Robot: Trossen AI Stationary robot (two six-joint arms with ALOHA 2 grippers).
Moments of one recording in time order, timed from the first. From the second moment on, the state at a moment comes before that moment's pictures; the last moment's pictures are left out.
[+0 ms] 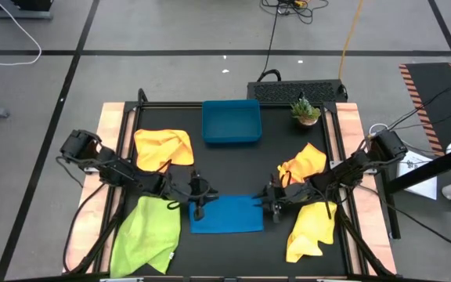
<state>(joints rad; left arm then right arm) -0.34 1.59 0.61 0.47 -0.32 -0.32 0.38 1.54 0.38 0.73 0.23 0.11</state>
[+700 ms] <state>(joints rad) -0.38 1.59 0.61 0.46 -0.32 -0.32 0.37 1.54 0.52 0.25 0.18 0.30</state>
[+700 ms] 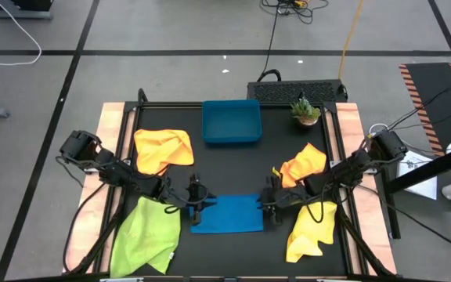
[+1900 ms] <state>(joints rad) -0.38 1.59 0.61 0.45 -0.37 -0.33 0.10 1.68 0.52 0.34 0.24 0.17</state>
